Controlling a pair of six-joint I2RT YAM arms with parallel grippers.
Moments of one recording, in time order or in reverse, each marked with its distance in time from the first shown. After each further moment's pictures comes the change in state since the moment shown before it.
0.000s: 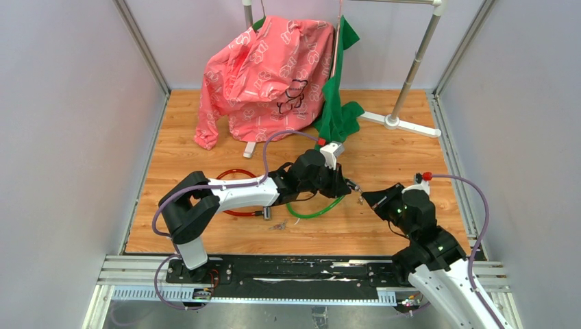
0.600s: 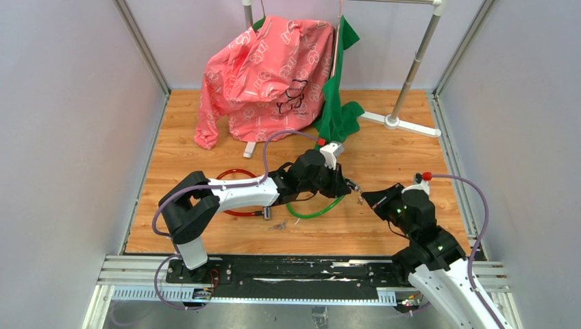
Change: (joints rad) left arm 0.000 0.000 0.000 -0.001 -0.003 -0.001; right arm 0.000 0.005 -0.002 0.000 0.000 0.000
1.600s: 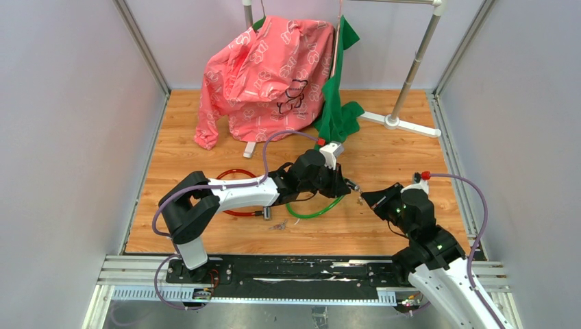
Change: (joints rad) left arm 0.000 0.000 0.000 -0.004 -0.007 -0.002; right arm 0.000 0.011 0.000 0.004 -0.005 -0.015
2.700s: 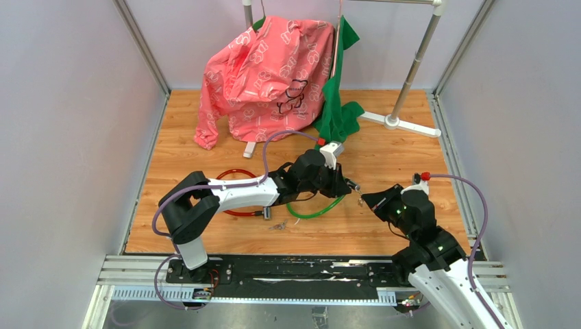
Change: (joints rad) left arm 0.000 0.000 0.000 0.006 0.002 -0.004; right arm 0.000 -0.014 0.000 -0.022 -0.006 -0.014
